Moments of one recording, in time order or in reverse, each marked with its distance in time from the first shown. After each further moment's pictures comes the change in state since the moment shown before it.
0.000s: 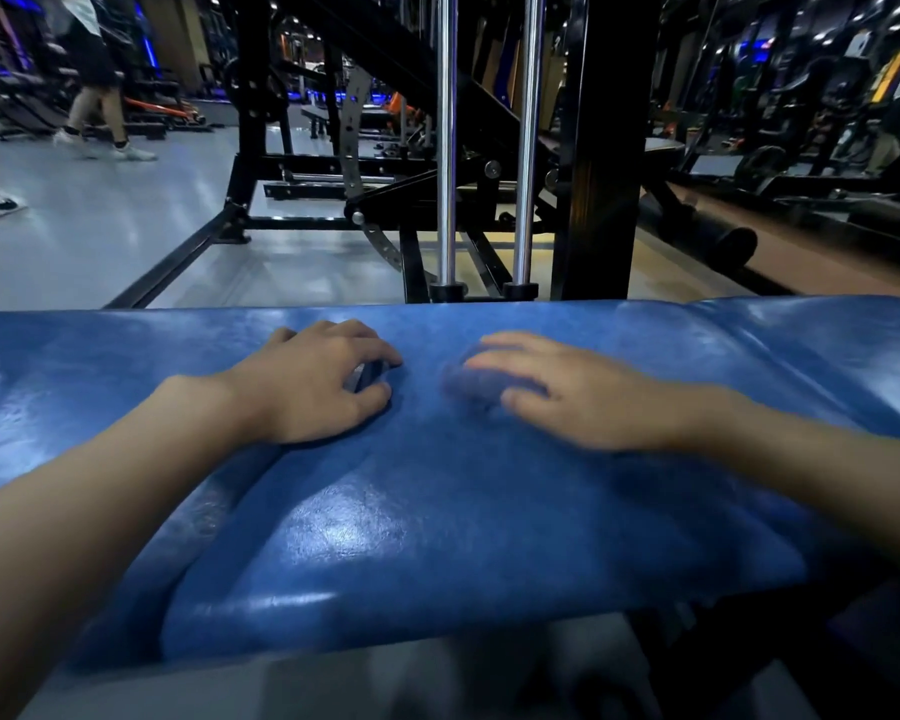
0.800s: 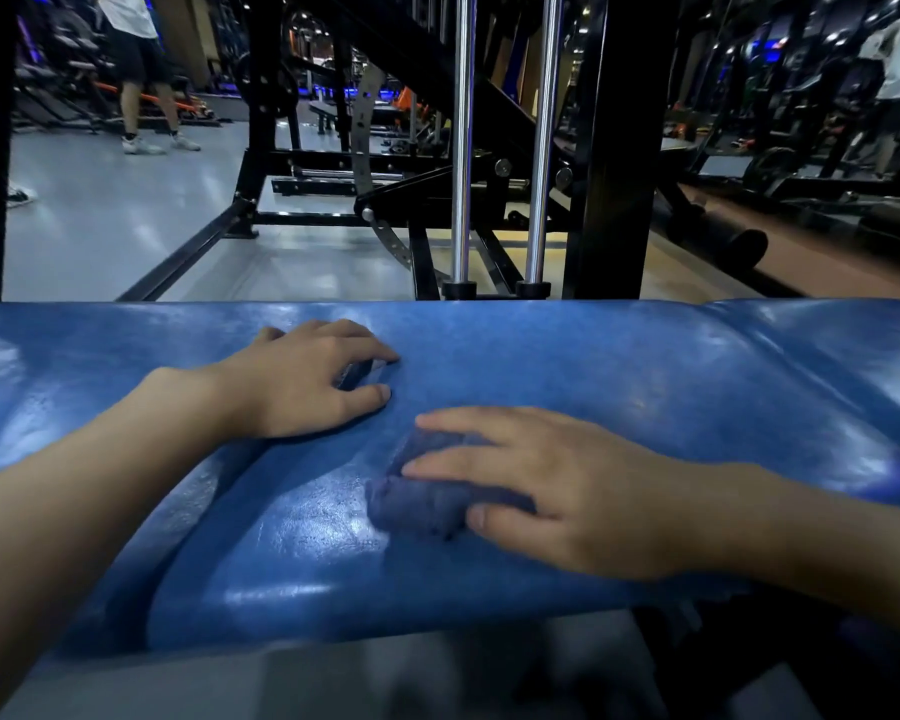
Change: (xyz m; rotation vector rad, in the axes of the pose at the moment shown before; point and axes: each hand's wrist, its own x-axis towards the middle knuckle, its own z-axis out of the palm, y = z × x) left_hand -0.013 -0.017 -0.008 -0.002 -0.086 -0.031; right_hand -0.040 -0.078 0.012 -0.041 -0.051 -0.281
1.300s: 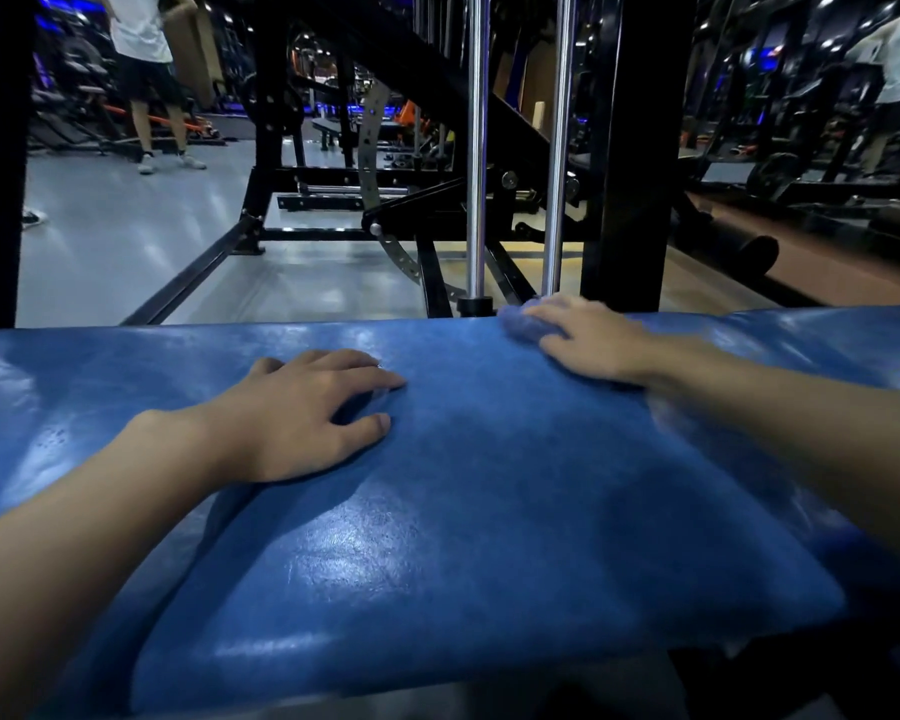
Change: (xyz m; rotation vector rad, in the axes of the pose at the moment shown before) left_hand -0.011 -0.019 0.004 0.031 0.009 0.020; right_hand 0.079 0.165 -0.014 -0.105 0.041 0.654
